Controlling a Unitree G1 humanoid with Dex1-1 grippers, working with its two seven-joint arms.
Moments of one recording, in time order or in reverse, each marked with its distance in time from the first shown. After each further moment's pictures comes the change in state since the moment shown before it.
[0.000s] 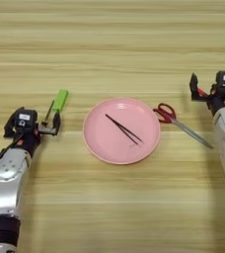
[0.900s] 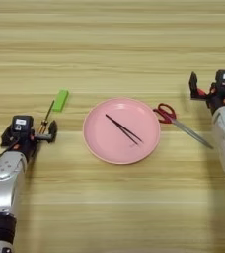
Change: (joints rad) left arm -0.033 0.020 0.025 0.057 -0.024 0.131 -0.005; right arm -0.005 0.009 0.000 -0.002 0.003 0.000 -0.006
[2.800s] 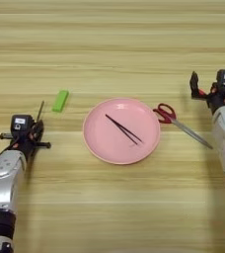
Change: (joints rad) left arm -0.022 0.007 0.011 0.044 -0.015 -0.003 -0.019; right arm -0.001 0.003 -0.014 -0.002 0.002 0.003 -0.002
